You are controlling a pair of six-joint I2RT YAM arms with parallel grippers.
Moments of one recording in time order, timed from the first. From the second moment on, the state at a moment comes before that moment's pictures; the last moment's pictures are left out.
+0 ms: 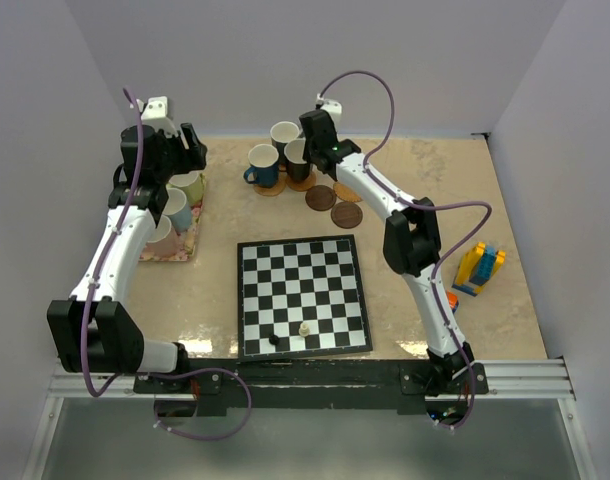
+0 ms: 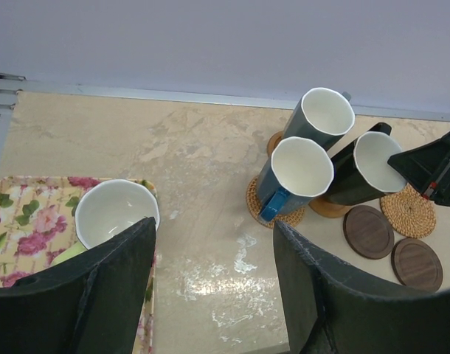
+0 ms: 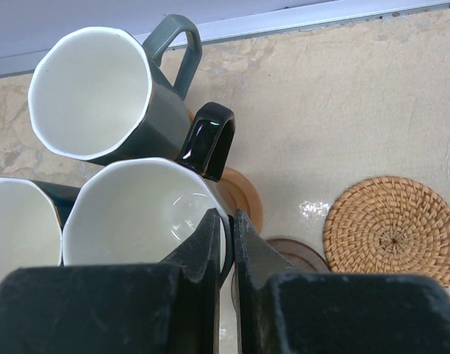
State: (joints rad) left arm -0.01 1.38 1.23 -0.12 0.10 -0.18; right arm 0.55 2.40 2.27 -0.46 0.43 0.50
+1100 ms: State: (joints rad) left arm -0.01 1.38 1.23 -0.12 0.12 -0.20; right arm 0.54 2.45 2.29 -0.46 0.43 0.48
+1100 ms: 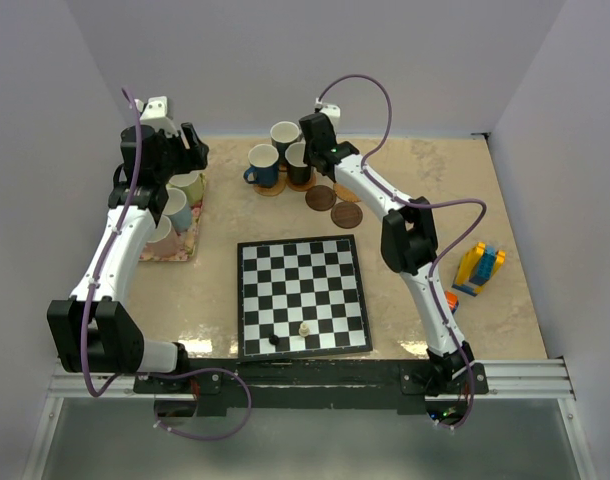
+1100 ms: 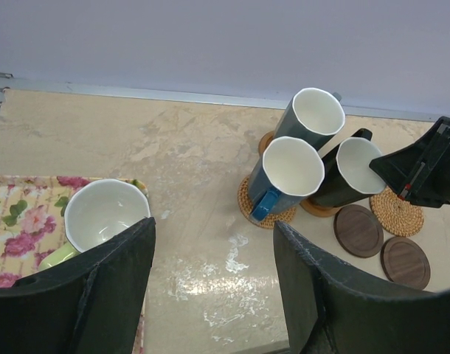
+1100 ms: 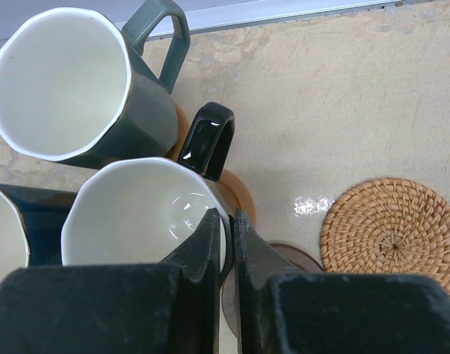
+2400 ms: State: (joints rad) left arm -0.01 1.38 1.23 -0.11 0.14 -0.21; right arm 0.54 2.41 2.24 -0.45 0.44 0.48
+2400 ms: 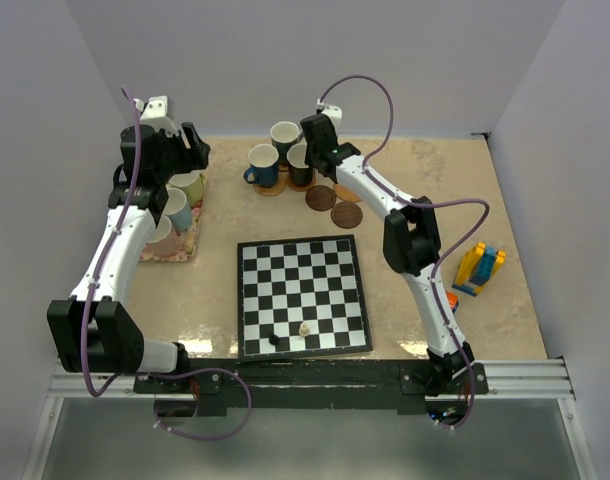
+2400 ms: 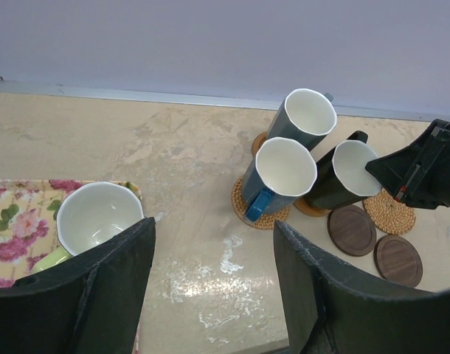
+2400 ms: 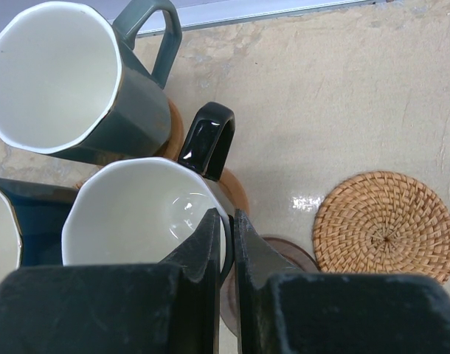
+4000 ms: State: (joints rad) left arm -0.01 1.38 1.23 -0.11 0.14 -0.21; right arm 0.43 2.16 1.99 -0.17 0.37 0.59
